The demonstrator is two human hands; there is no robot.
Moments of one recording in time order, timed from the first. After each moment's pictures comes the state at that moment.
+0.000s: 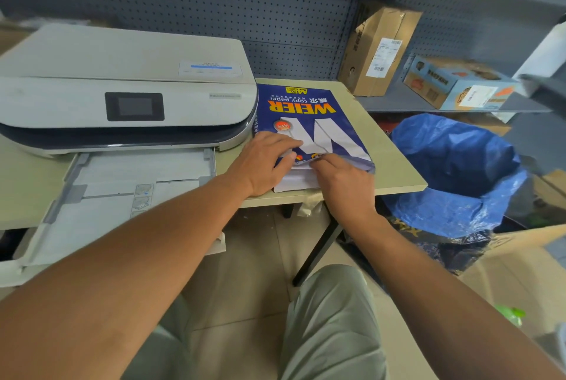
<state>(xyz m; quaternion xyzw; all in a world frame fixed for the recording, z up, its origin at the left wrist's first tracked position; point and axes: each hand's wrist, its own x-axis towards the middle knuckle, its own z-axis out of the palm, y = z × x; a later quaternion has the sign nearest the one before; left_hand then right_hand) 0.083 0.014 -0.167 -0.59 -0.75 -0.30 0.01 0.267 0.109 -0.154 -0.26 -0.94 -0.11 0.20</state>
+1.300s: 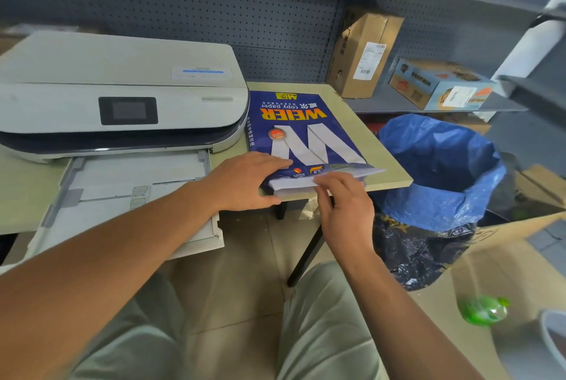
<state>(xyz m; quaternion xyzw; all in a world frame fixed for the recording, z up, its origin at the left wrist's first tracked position) 0.091 -0.027 -0.154 -0.68 -0.72 -0.16 0.01 0.309 0.056 -0.167 -0.31 -0.85 0.08 0.42</state>
